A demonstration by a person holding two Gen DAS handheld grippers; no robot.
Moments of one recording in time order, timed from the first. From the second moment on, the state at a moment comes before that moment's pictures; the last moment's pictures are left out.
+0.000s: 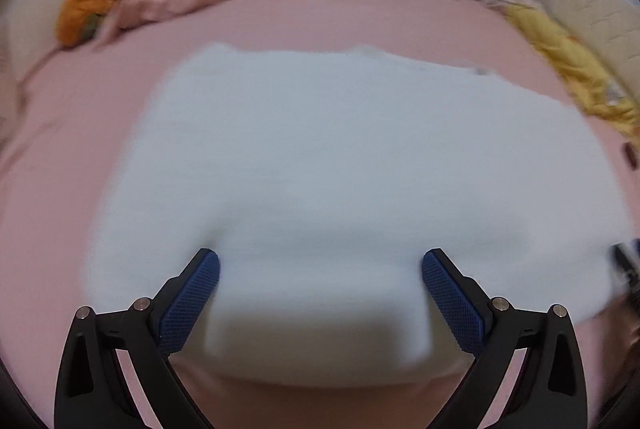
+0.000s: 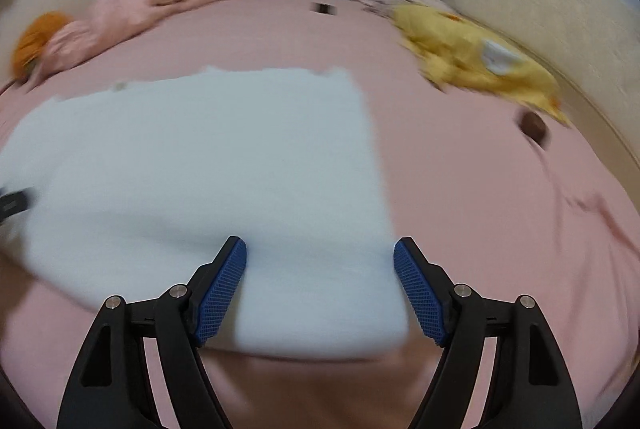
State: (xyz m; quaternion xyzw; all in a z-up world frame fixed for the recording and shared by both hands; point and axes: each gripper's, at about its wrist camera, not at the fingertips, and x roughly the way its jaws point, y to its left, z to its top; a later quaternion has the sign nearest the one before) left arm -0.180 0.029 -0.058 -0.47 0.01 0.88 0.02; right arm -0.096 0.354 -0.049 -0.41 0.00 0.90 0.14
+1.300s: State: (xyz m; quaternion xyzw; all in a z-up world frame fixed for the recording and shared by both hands) left arm -0.045 -0.071 -0.107 -0.41 -0.57 0.71 0.09; right arm -0.005 0.338 0.017 -0.34 0.21 0.92 0.03
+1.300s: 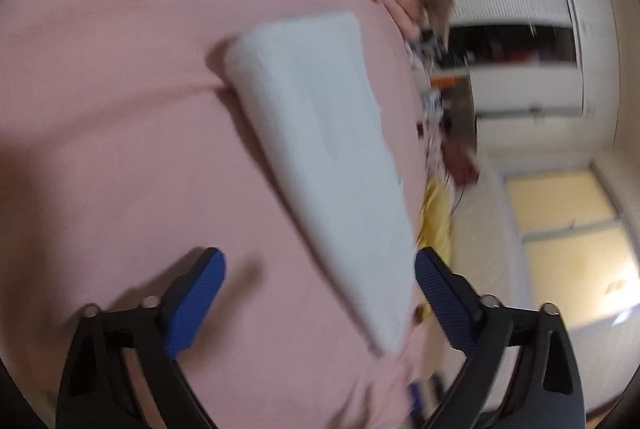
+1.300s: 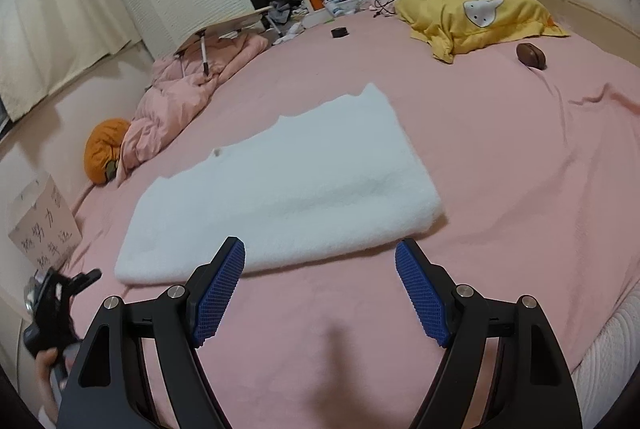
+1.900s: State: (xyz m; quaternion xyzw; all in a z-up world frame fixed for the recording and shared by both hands) left arm -0.182 -0.067 -0.122 -0.40 -0.56 0.72 0.04; right arm -0.029 0.372 -0.011 -0.37 0.29 0.88 0.03
